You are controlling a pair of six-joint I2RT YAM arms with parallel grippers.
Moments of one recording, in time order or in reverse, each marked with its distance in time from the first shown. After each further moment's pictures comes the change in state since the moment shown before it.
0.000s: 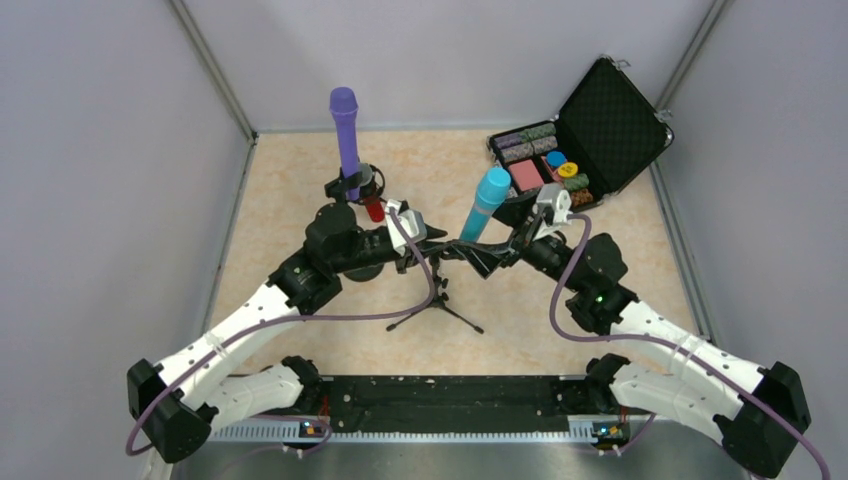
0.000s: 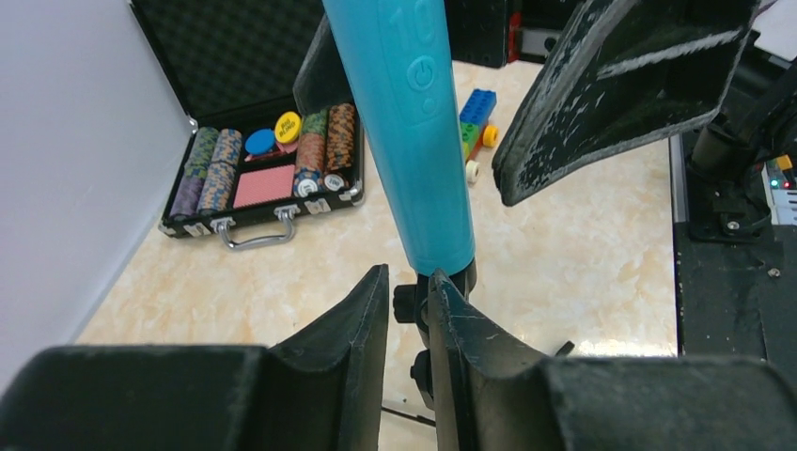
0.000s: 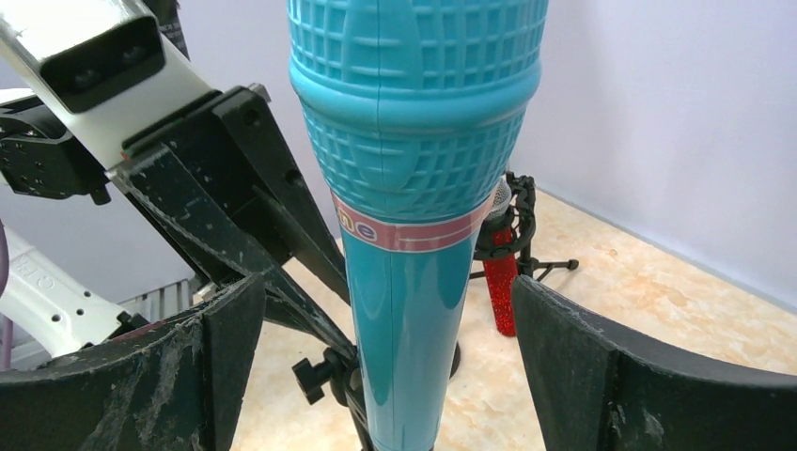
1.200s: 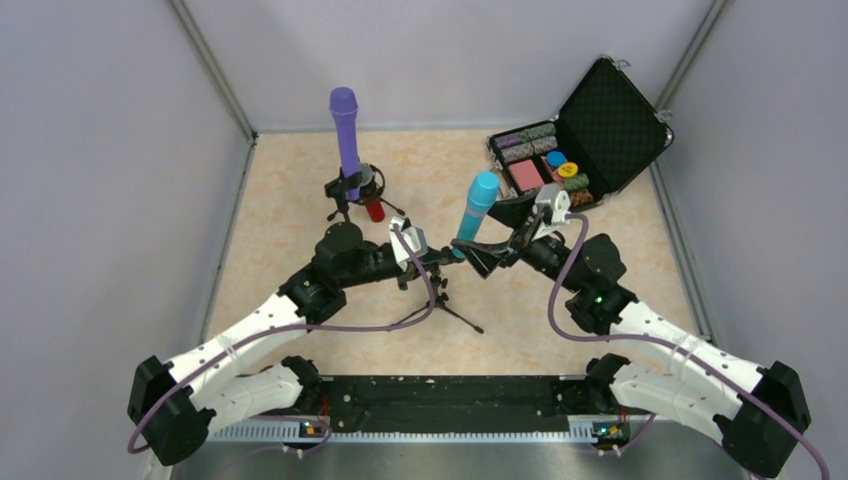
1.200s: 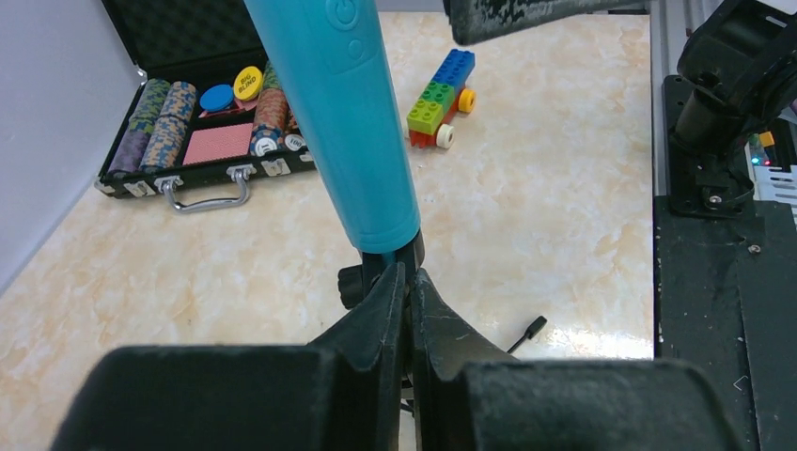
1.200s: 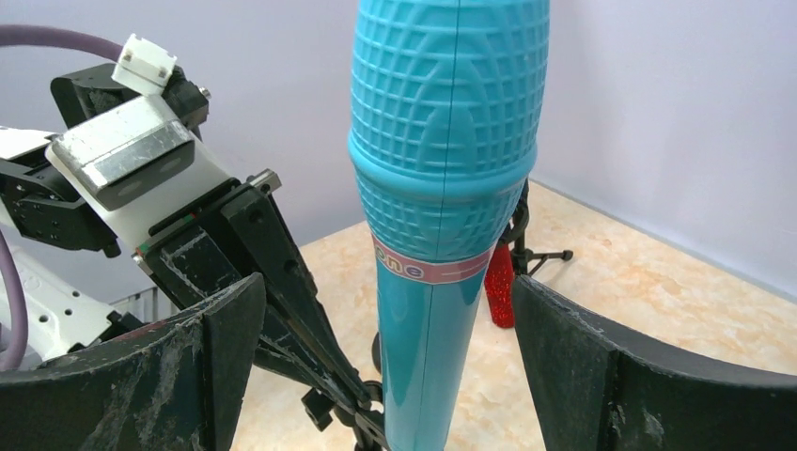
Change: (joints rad) left arm -0.005 -0.013 -0.178 0.100 -0.007 -0.046; right arm 0.000 0.000 -0.007 -0.004 0.020 -0.001
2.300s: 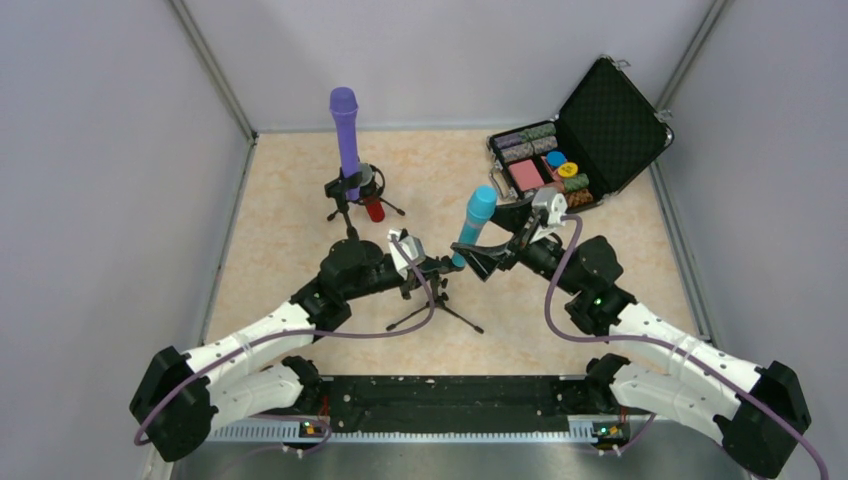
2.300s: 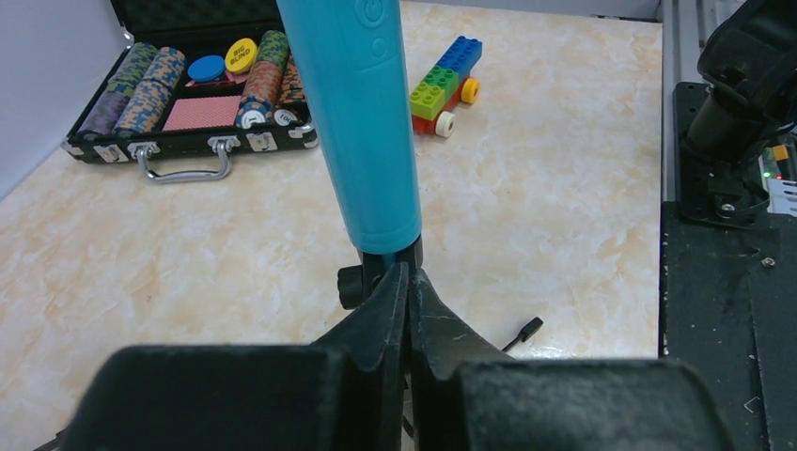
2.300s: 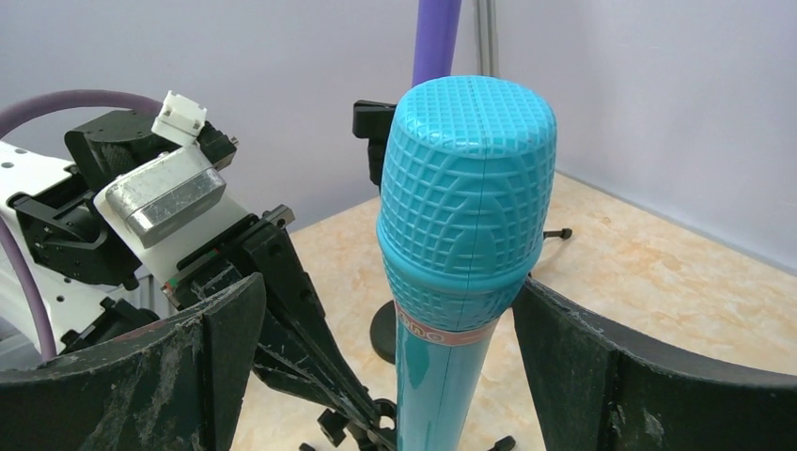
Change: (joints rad) left arm -0.002 0.035 -0.190 0.251 -0.035 -0.095; right arm 0.000 -0.002 -0.028 -0.016 0.009 0.000
